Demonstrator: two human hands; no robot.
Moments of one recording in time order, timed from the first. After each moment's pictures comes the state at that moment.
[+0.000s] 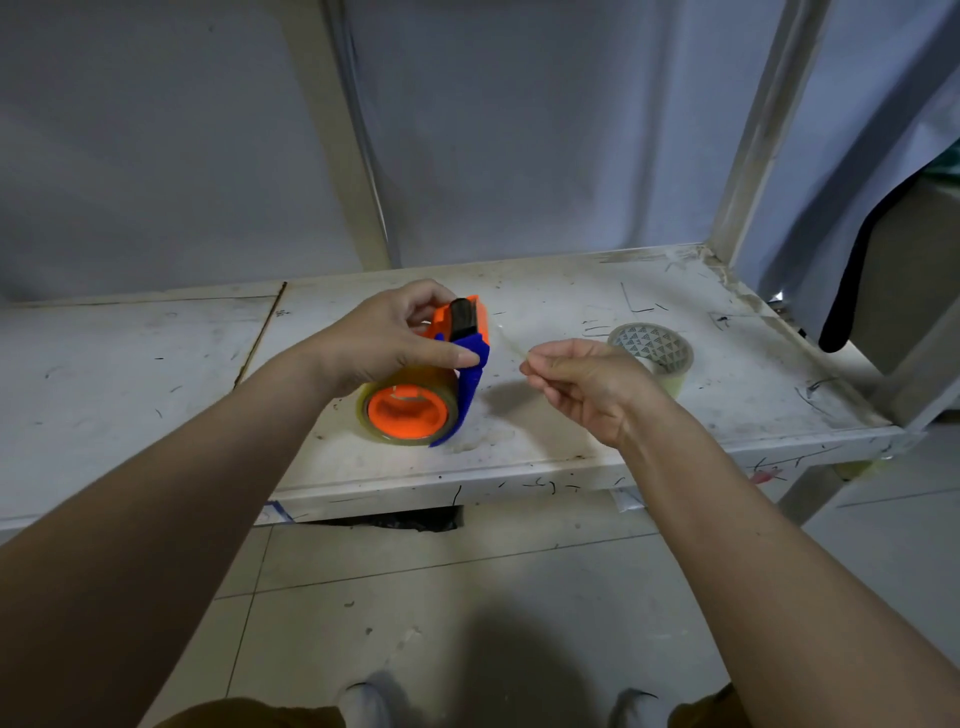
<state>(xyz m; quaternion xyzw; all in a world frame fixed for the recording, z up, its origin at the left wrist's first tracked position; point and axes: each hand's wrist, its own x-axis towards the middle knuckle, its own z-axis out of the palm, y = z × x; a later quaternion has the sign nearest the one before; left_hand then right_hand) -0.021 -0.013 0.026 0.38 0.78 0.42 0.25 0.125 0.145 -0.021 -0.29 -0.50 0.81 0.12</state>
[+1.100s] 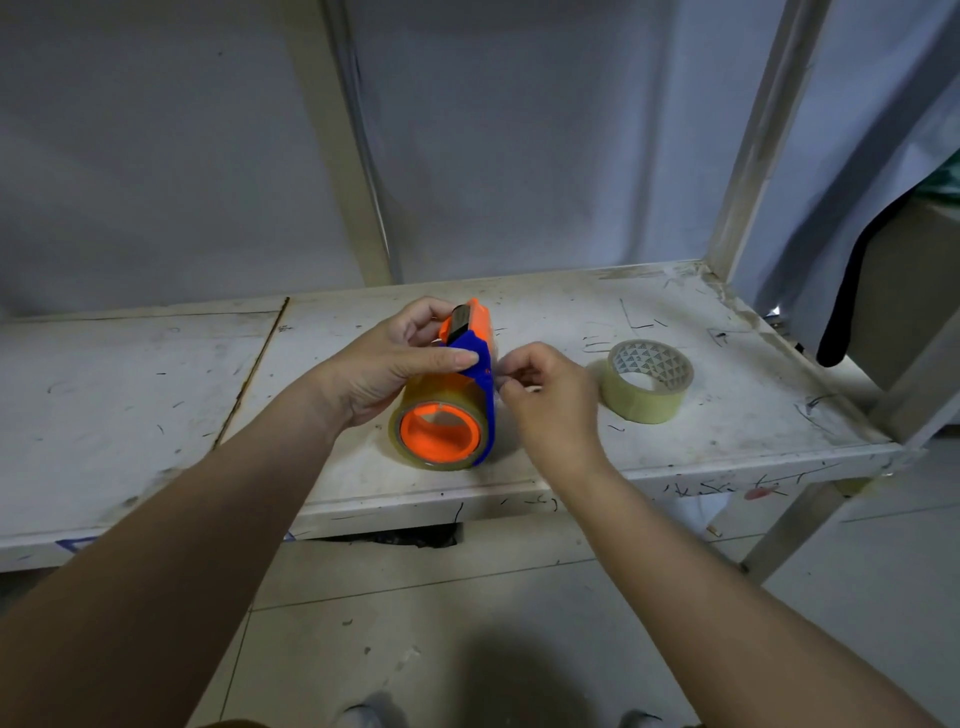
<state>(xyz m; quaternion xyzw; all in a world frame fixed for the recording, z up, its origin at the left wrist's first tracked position) -0.025 -0.012 0.009 0.35 0.66 0.57 0.35 0.106 0.097 -0.033 -0.26 -0.74 0.52 0.34</state>
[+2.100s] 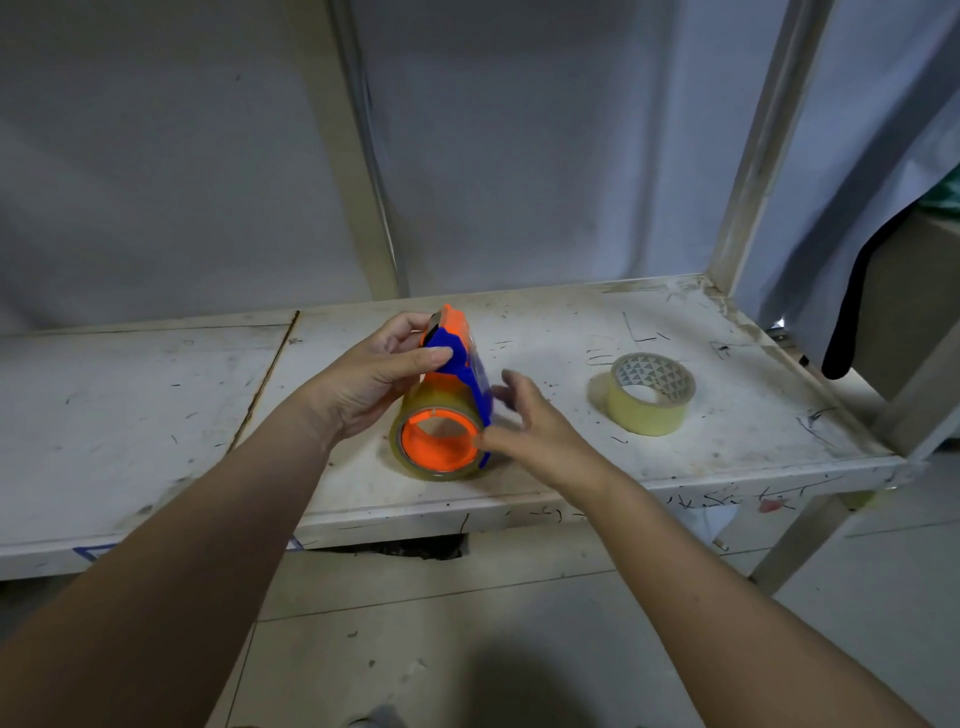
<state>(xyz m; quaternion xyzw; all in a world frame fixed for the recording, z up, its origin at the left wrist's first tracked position) -0.034 -0.024 0.010 0.31 0.62 0.63 0.36 0.112 0.102 -0.038 -0.15 -0.75 0.64 0.07</state>
